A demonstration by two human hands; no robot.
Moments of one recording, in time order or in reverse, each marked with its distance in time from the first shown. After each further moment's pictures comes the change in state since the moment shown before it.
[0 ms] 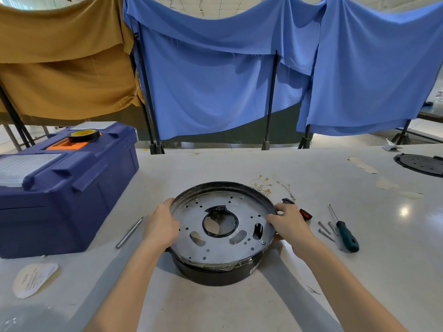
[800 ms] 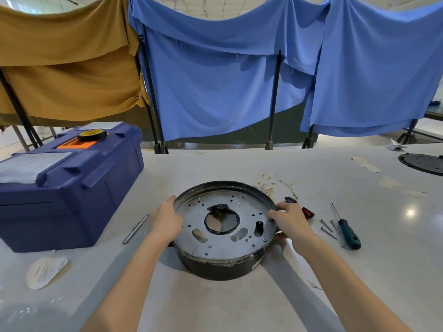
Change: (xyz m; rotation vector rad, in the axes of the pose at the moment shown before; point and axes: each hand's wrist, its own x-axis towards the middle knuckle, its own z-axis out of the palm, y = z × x) left_hand -0.002 0.004 -0.007 -0.025 -0.072 -0.062; right_hand -0.005 -0.005 0.000 0.040 0.015 0.037
